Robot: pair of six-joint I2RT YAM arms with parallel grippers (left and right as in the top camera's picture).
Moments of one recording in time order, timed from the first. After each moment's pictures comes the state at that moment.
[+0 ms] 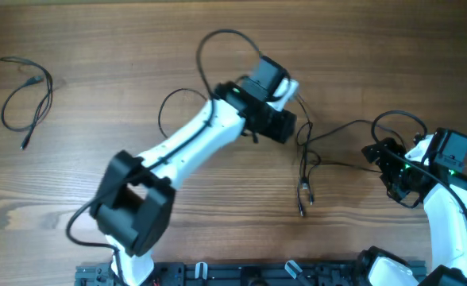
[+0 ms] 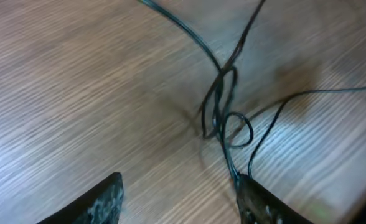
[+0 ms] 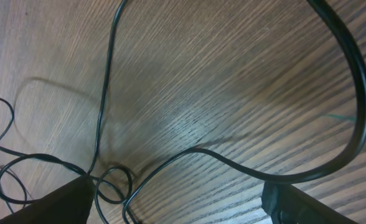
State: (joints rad) left arm -0.71 1.94 1.50 -0.69 0.27 -0.20; right arm -0.45 1.22 0.63 -0.62 -0.40 0.47
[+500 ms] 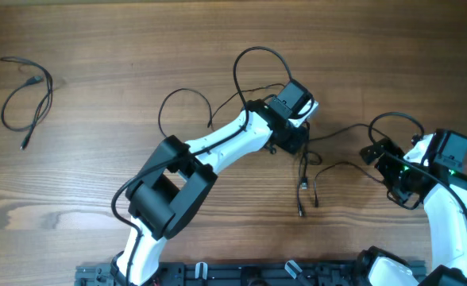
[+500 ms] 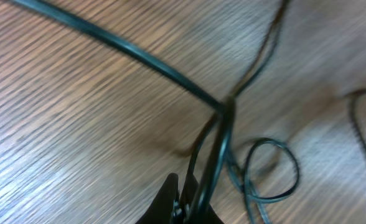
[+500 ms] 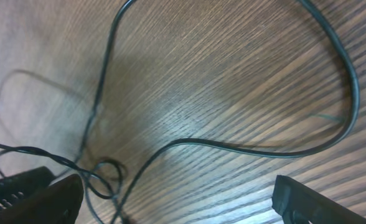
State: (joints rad) left arm -0.79 2.11 1.50 -0.53 0.18 -0.15; right arm -0.45 1.22 0.63 -0.67 -0.38 0.38
